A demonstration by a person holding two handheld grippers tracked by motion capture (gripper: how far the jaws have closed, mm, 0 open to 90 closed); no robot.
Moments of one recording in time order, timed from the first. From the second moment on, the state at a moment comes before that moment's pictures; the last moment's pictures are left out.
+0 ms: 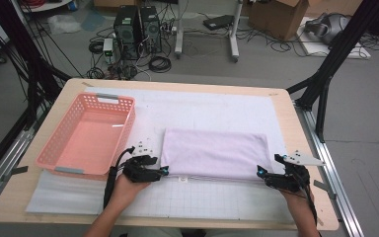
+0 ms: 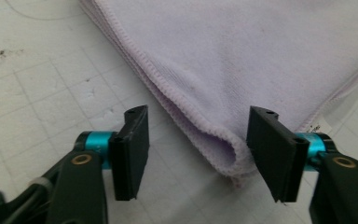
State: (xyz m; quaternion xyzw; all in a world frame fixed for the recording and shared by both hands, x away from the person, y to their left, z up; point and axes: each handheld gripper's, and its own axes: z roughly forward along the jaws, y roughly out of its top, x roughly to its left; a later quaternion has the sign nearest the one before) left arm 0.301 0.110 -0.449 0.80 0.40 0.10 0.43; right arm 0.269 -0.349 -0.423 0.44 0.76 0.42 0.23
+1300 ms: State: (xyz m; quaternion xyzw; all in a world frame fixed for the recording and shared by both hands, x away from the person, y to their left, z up) left arm 0.299 0.107 -0.453 0.78 0.43 0.07 0.45; right arm 0.404 -0.157 -0.403 0.31 0.85 0.40 0.14
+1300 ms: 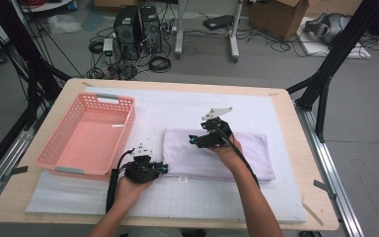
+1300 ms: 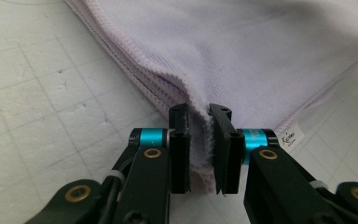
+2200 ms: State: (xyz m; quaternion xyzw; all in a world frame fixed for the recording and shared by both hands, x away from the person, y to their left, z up) left arm 0.298 0.112 -0.444 0.77 0.44 0.07 0.45; right arm 0.448 -0.093 -0.430 0.28 0.89 0.34 0.09
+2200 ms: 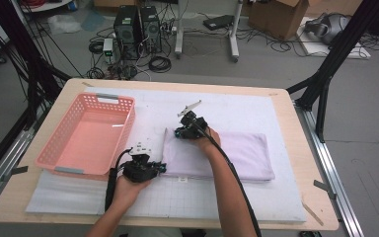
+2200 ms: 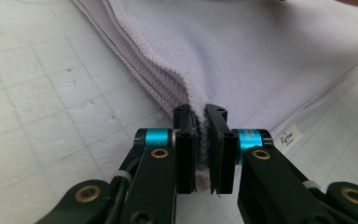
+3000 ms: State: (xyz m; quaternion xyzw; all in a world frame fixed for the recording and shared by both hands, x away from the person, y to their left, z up) left arm 0.308 0.097 -0.401 0.76 0.39 0.05 0.52; right arm 0.438 -0.132 -0.388 0.29 0.84 0.44 0.10
